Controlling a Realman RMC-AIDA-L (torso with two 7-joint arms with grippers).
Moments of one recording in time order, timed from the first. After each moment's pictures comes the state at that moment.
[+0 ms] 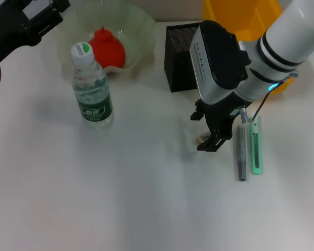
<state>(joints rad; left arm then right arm) -0.38 -2.07 0.90 0.63 1.18 1.35 -1.15 0.96 2.09 -1.44 -0.79 -2.49 -1.35 1.73</state>
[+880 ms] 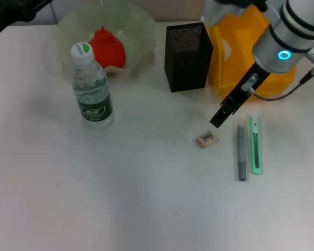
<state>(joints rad) -0.43 -2.04 0.89 0.66 1.18 1.29 -1.15 0.97 2.08 -1.34 -0.99 -2.68 -1.57 2.63</state>
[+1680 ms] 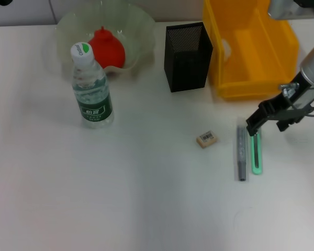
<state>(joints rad) -0.44 -1.99 0.89 0.71 1.19 1.24 -1.13 0.90 2.08 -1.07 -0.94 -2.86 -1.62 2.95</state>
